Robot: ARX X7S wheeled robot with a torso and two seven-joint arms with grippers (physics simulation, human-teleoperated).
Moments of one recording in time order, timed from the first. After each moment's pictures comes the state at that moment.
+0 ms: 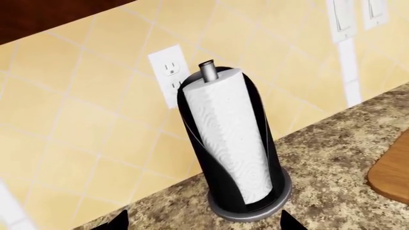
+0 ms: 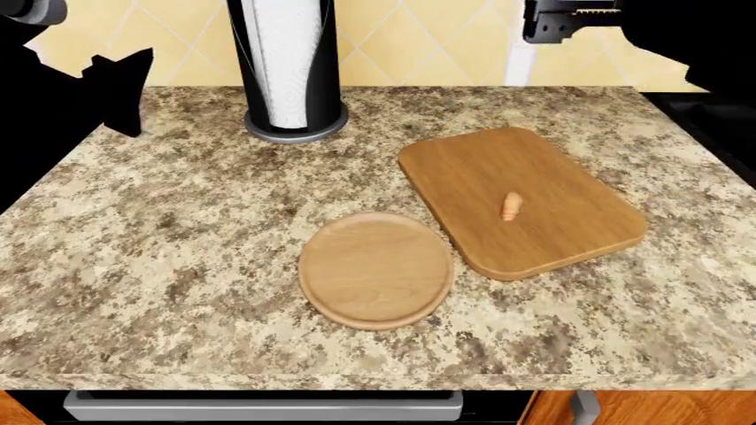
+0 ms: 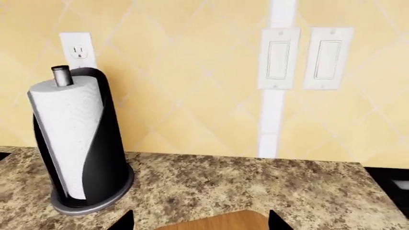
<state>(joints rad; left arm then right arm) -1.18 -0.74 0.17 0.15 -0.48 -1.08 0.36 1.63 0.63 -0.53 0.13 1.60 1.12 0.79</state>
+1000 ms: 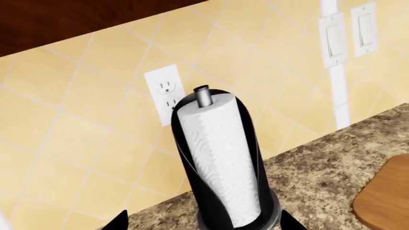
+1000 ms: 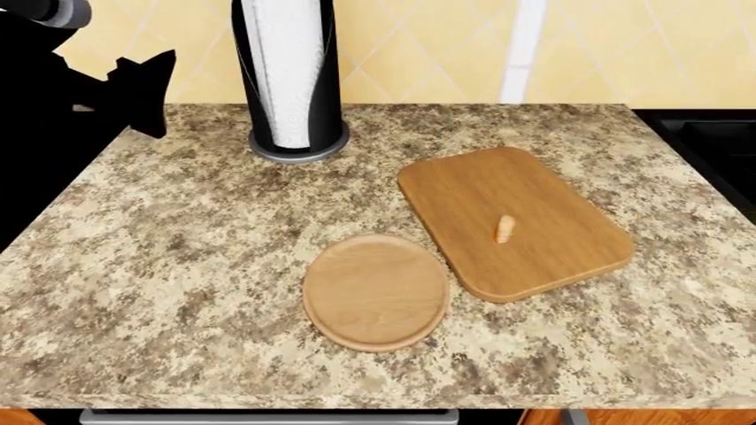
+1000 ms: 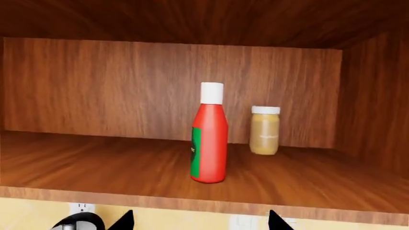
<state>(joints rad) -1.15 -0.68 0.13 0.19 -0.51 -1.10 0.30 2.28 0.50 -0.66 0.48 1.34 1.17 0.56</state>
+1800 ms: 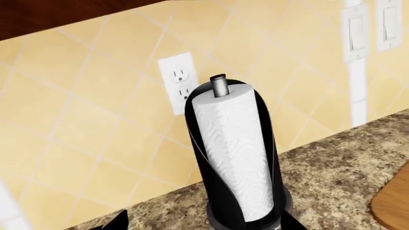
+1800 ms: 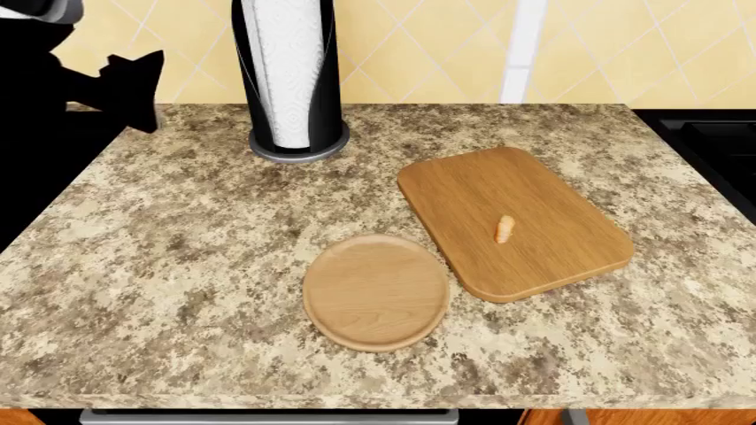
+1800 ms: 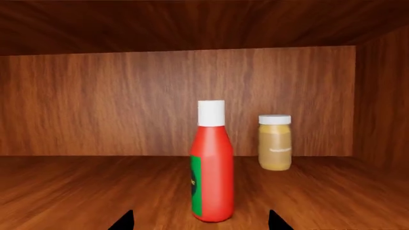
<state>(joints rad) -1.18 -0.68 0.16 0.07 -0.48 -1.05 0.31 2.35 0.10 -0.03 1.08 0.01 0.99 -0.15</state>
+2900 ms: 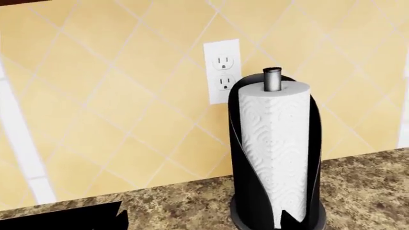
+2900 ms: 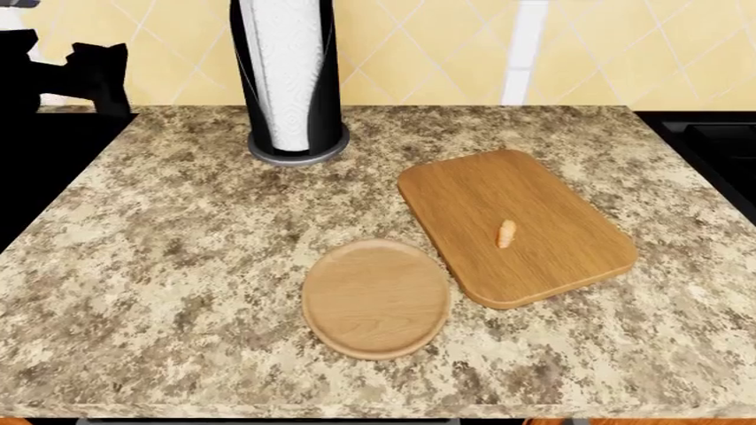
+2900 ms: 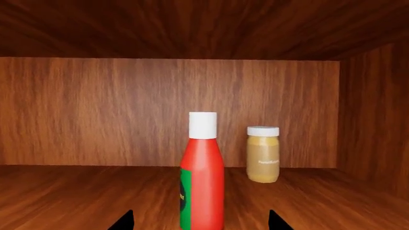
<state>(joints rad) -1.21 -0.66 0.11 -0.12 -0.46 -1.00 0.26 2.36 0.07 -0.01 1.11 -0.06 0.92 -0.11</state>
